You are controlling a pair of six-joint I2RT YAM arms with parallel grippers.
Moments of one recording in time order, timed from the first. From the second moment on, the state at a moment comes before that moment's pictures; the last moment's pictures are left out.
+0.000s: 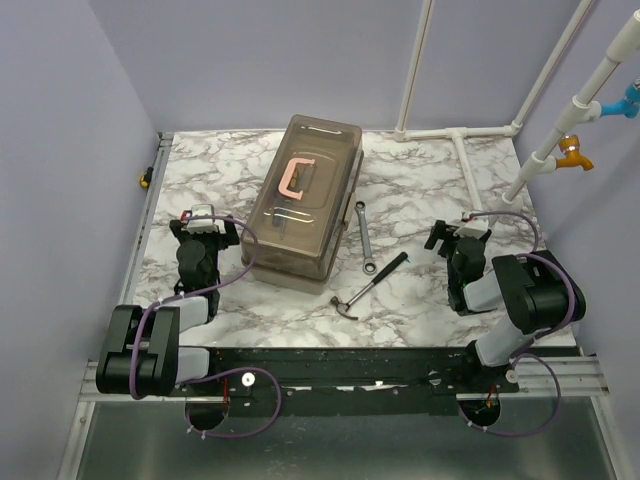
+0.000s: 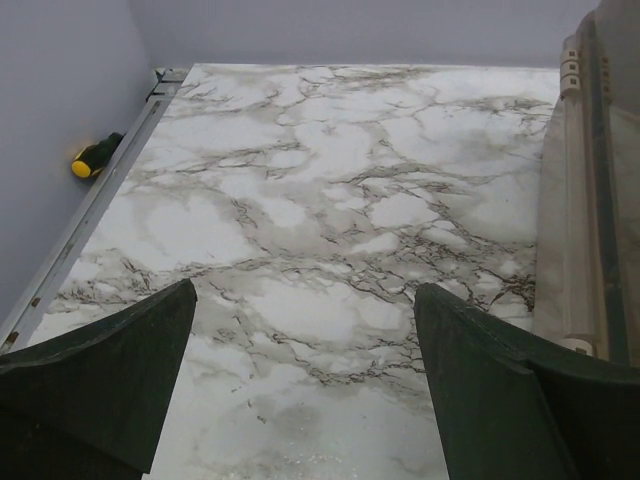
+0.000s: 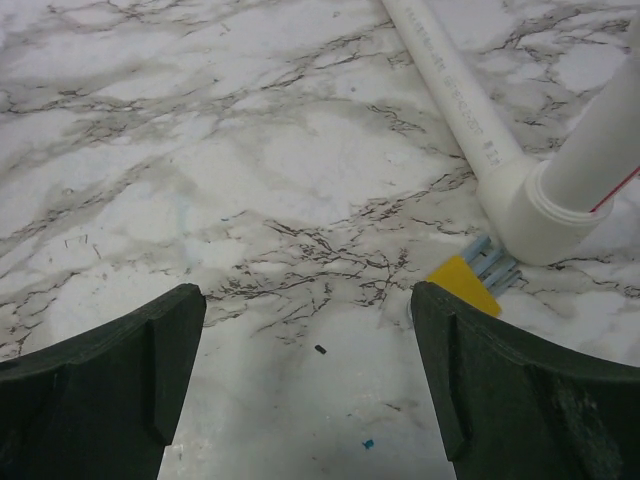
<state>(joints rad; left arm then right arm) -0.05 1.28 0.22 1.06 -0.14 0.00 0.14 1.62 0.24 1.20 0.30 0.12</state>
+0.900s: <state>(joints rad) -0.05 1.28 0.22 1.09 -0.14 0.01 0.14 1.63 0.23 1.32 0.30 0.13</state>
